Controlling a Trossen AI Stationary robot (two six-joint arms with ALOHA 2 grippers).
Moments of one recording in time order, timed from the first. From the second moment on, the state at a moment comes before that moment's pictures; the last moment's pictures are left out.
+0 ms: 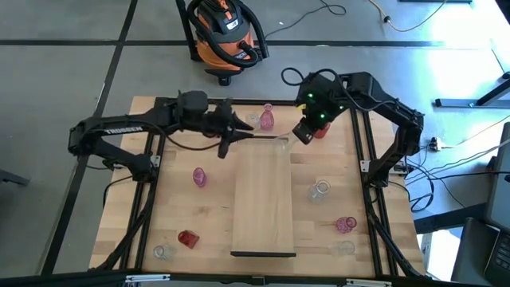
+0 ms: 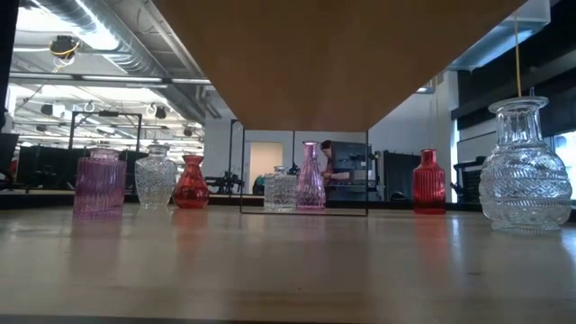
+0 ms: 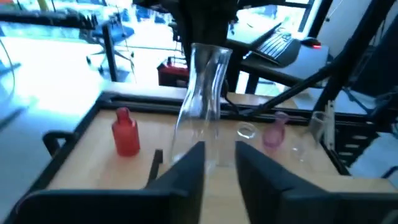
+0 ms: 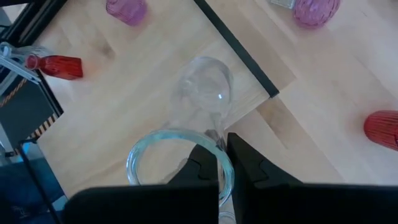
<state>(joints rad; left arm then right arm) 0.22 1.28 1.20 -0.16 0.20 -0.03 -0.24 1.67 2.14 -1.57 -0.18 0.47</state>
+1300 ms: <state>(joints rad) 0.16 1.38 1.31 -0.27 -0.01 -0.02 -0.24 1.71 2.05 -1.57 -0.20 0.39</state>
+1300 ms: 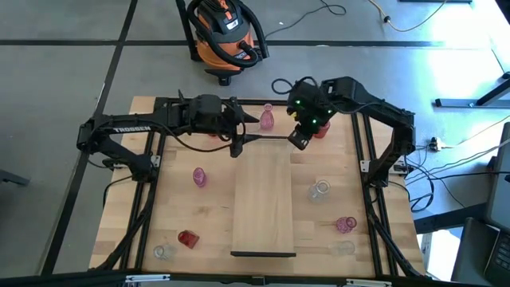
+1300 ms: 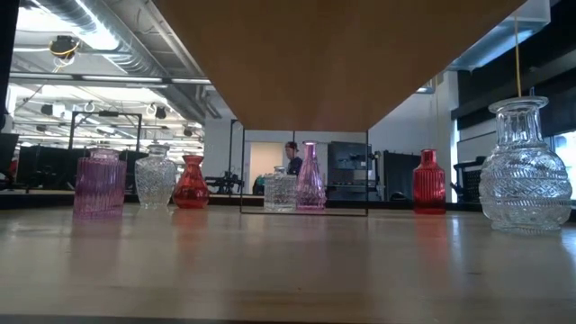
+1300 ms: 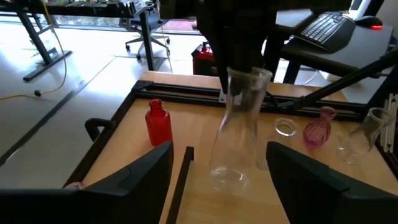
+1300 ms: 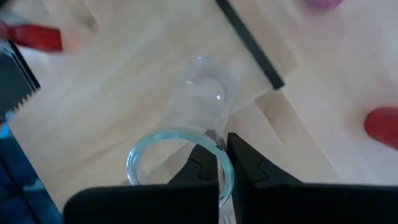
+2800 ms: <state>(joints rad) 0.18 1.38 1.31 -0.27 -0.02 -0.02 -0.24 1.71 2.01 -1.48 -0.21 0.34</state>
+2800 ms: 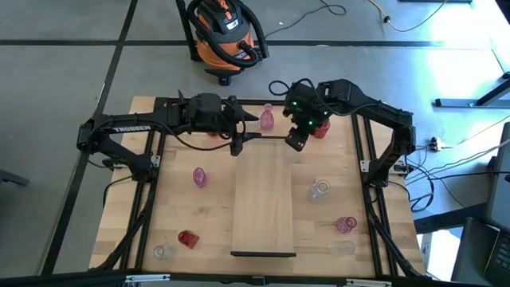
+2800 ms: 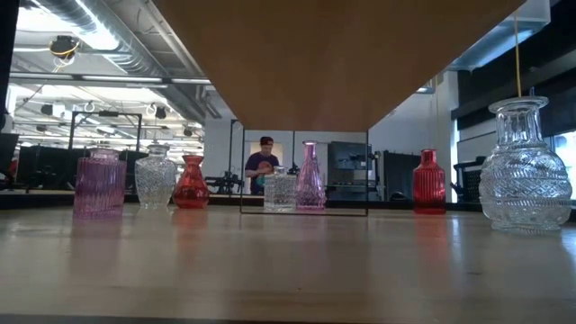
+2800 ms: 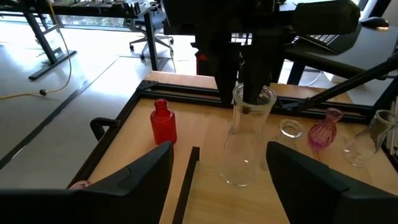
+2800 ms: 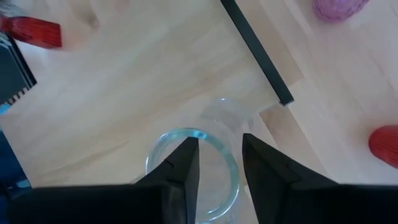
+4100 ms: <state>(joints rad) 0.18 1.38 1.31 -0.28 -0.02 -0.05 -0.24 1.75 2.08 -1.40 -0.19 0.35</state>
